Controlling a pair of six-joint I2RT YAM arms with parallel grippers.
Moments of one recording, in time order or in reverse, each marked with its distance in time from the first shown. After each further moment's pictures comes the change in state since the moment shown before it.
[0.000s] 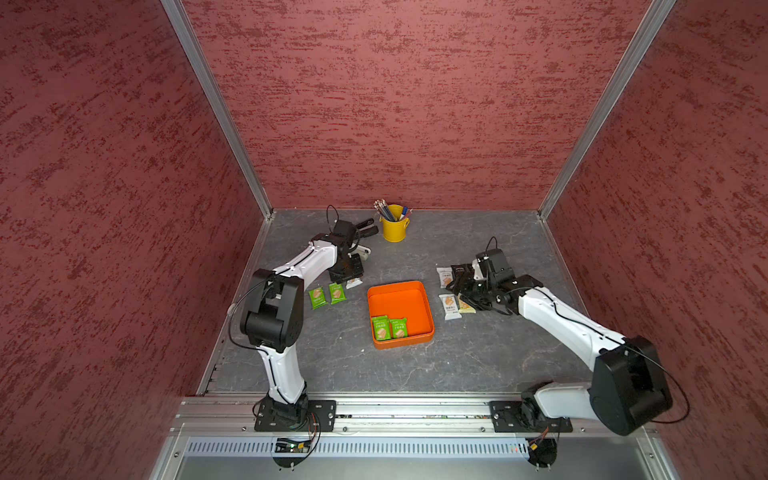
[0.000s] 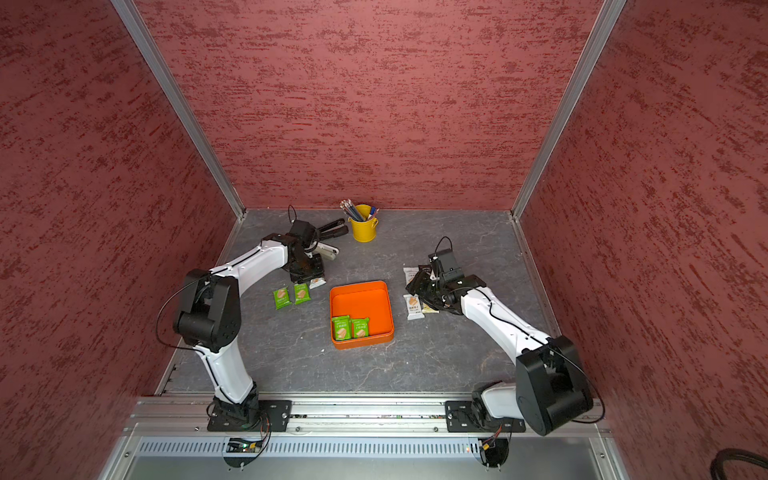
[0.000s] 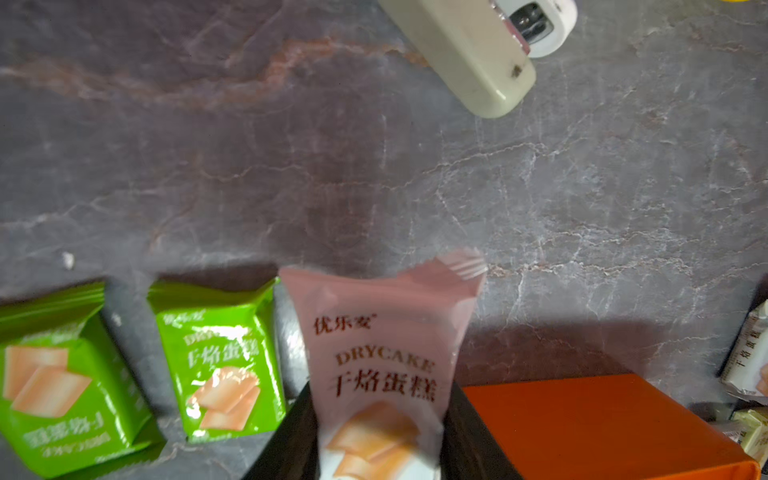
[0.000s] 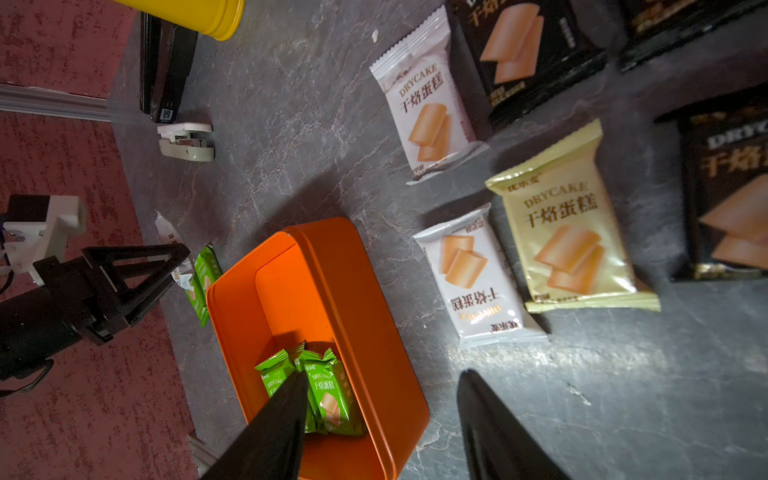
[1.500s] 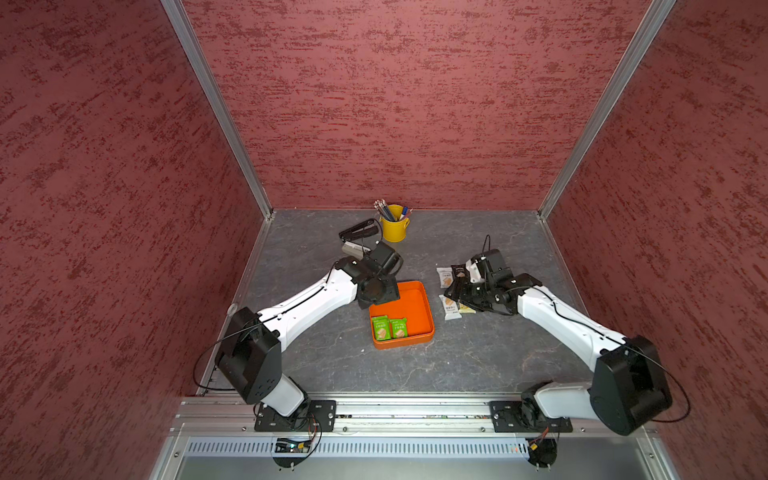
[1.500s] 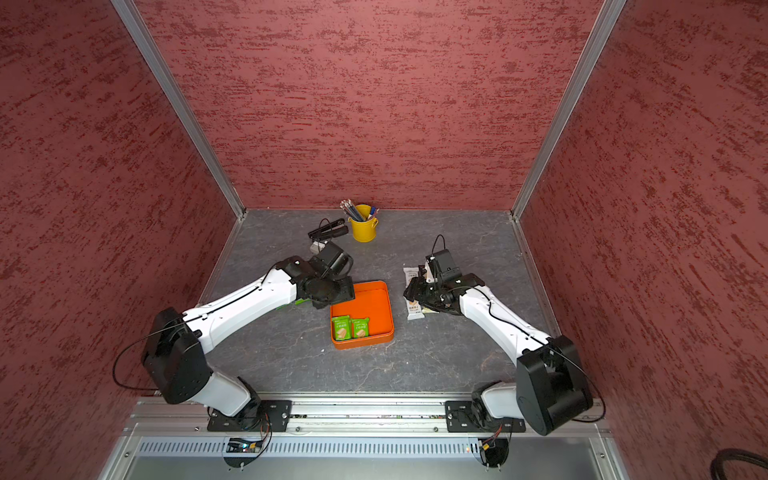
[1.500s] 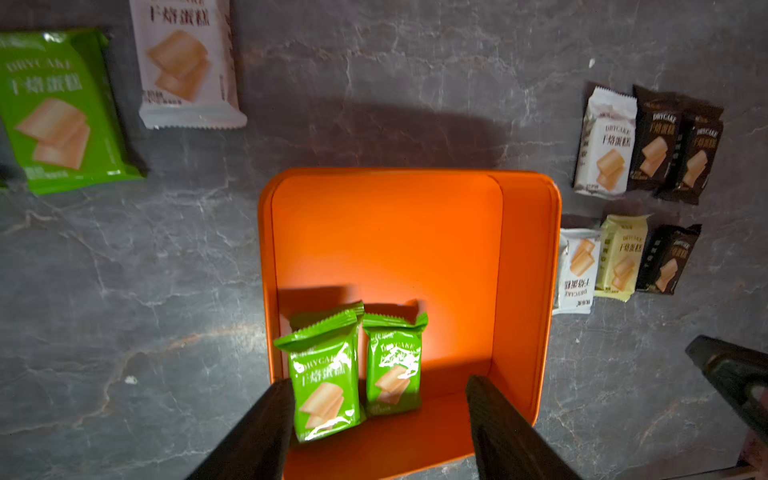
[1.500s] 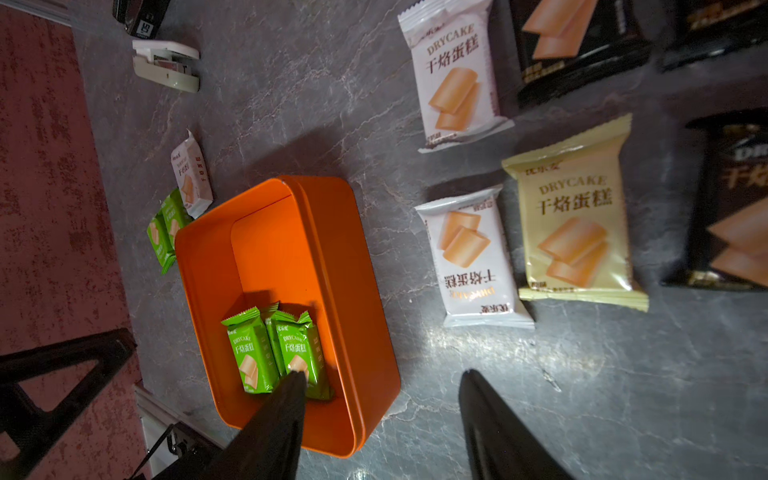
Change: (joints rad) left arm -0.473 -0.354 -0.165 -0.093 -0.137 -0.386; right arm 0.012 0.002 0.025 -0.084 -0.047 -0.202
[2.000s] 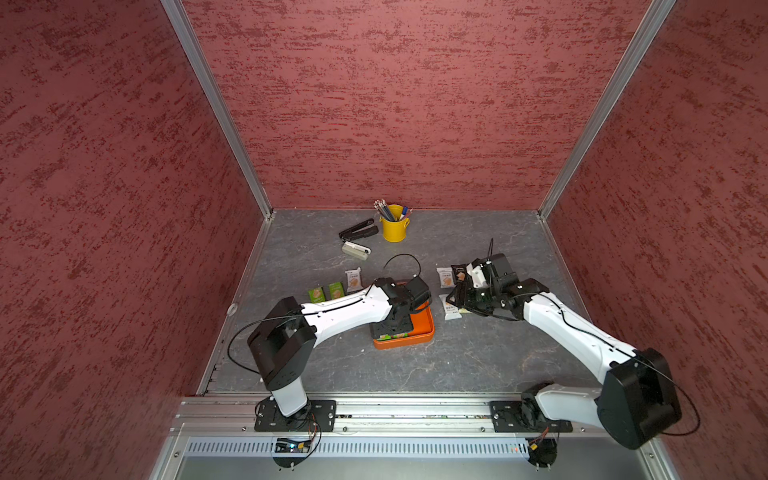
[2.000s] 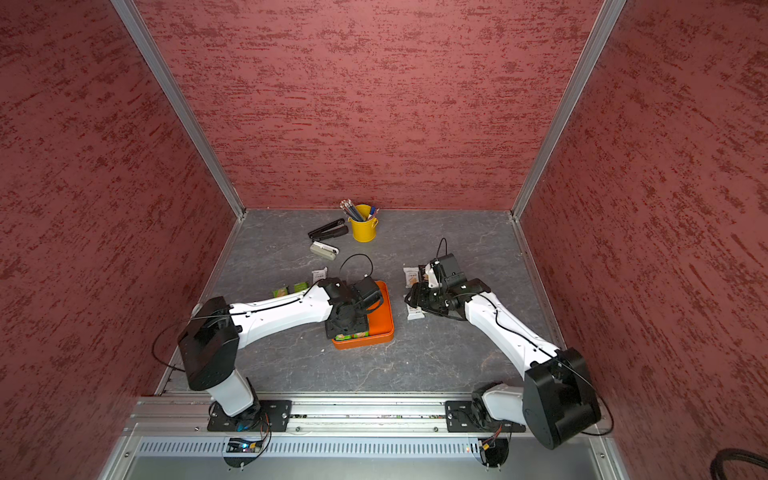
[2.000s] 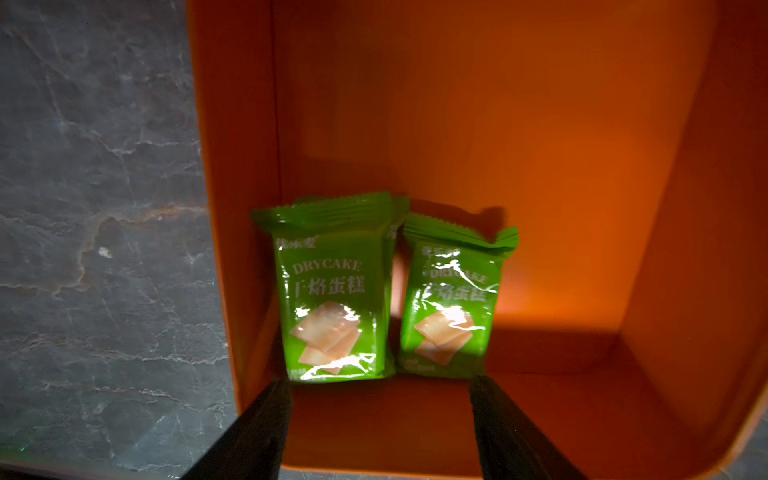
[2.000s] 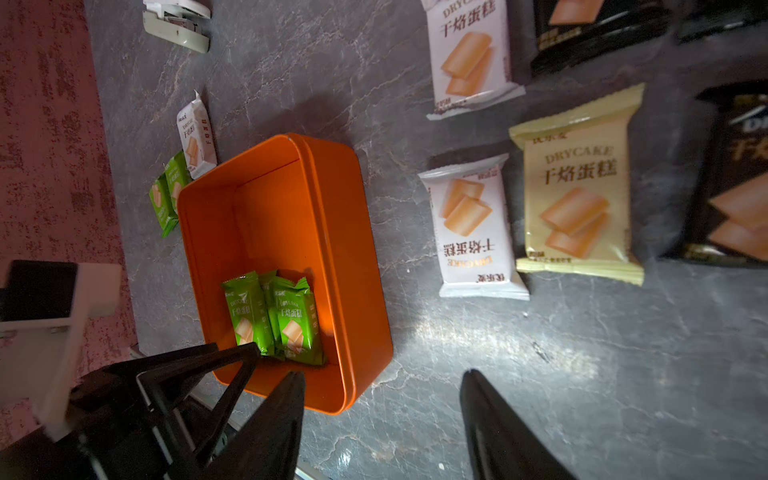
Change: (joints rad) left arm -0.207 0.201 0.000 -0.144 -0.100 -0.248; right arm -0.023 -0.085 -0.050 -0.039 -0.037 -0.067
